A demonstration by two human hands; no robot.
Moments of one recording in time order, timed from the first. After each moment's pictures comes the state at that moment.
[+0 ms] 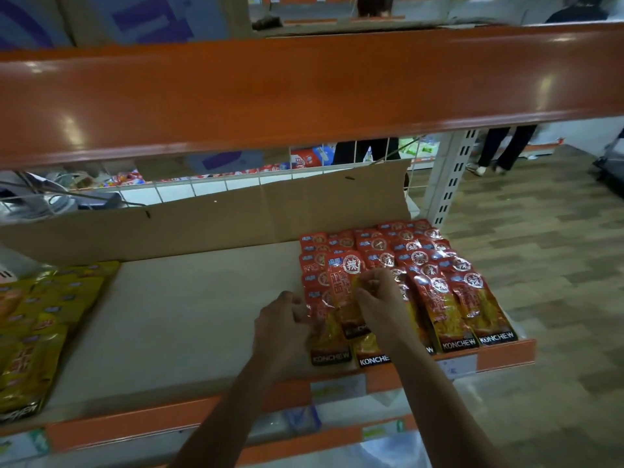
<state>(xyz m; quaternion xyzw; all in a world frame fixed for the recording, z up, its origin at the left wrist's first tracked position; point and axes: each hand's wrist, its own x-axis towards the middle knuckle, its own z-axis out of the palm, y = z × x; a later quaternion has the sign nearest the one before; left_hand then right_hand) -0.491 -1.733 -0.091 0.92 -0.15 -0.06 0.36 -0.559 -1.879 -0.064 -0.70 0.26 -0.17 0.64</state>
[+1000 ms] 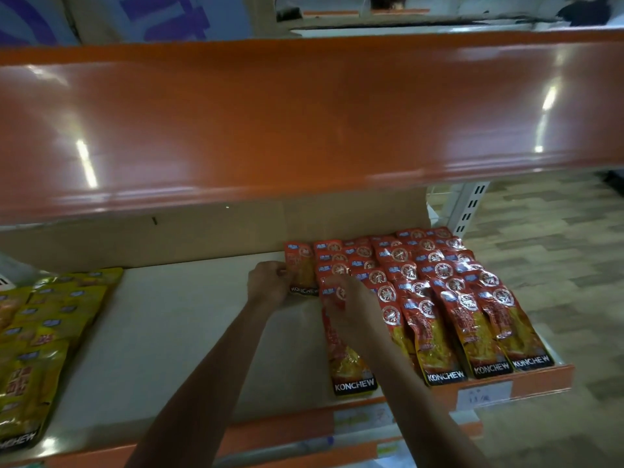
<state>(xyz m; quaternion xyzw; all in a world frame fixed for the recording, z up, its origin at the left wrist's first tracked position) -0.366 -1.739 -0.096 0.91 -0.08 -0.07 0.40 -0.506 -1.842 -0.063 -0.89 0.18 -0.12 0.40</state>
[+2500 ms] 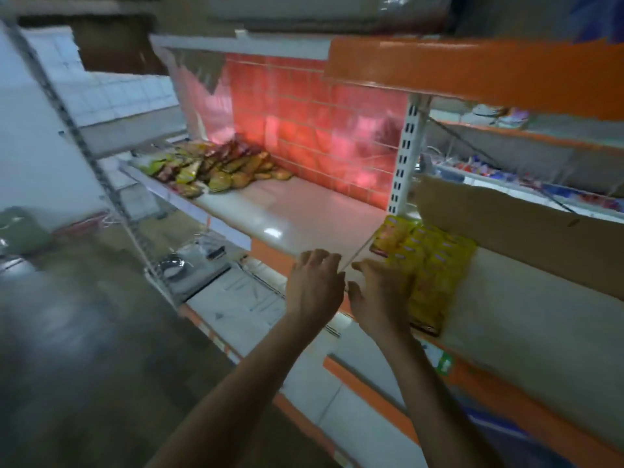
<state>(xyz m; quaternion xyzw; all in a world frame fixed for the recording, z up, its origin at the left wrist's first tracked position) -0.472 -1.251 -0.058 0.97 0.04 0.19 0.15 -0.452 -1.364 -0.067 -0.92 -0.16 -0.09 0.35</state>
